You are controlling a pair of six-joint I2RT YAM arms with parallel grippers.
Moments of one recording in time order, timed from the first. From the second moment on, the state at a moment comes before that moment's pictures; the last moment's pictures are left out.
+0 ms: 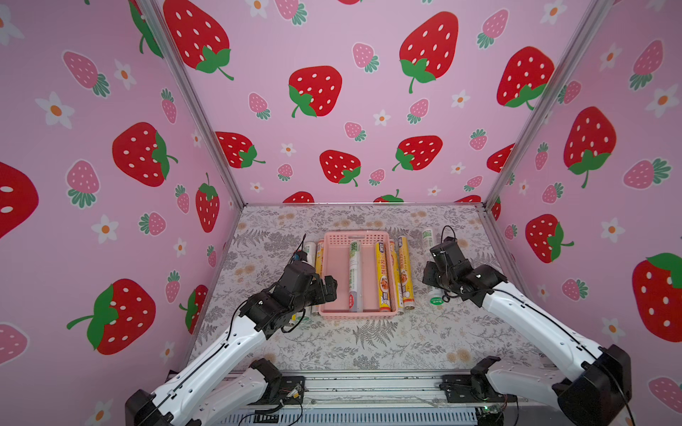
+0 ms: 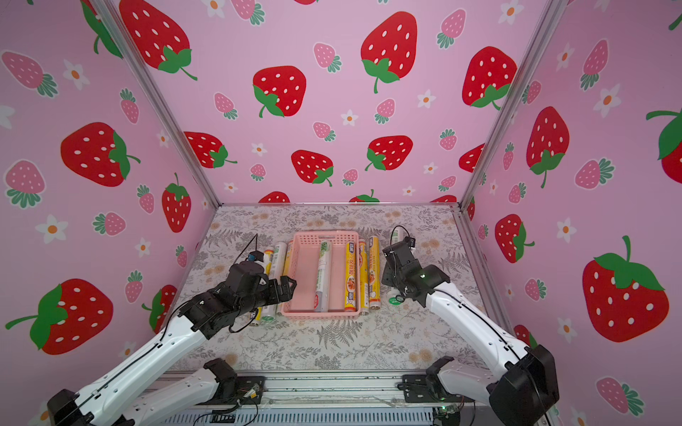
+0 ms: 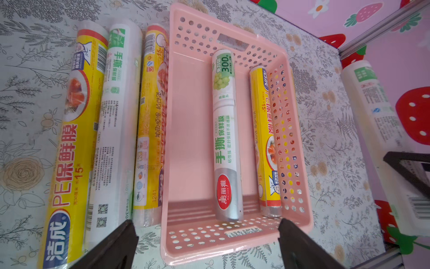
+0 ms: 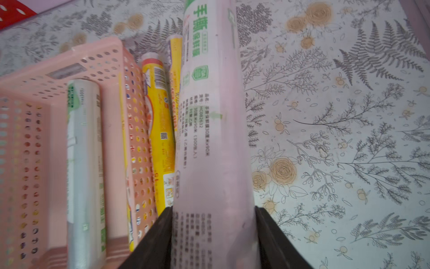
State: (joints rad) left arm -0.59 0.89 0.80 -0.66 -0.07 -0.68; right arm 0.56 1.18 1.02 -0.77 0.32 0.68
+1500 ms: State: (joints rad) left arm -0.58 0.74 0.62 -0.59 0.07 -0.76; right arm 0.91 1.75 1.24 -0.56 0.36 0.95
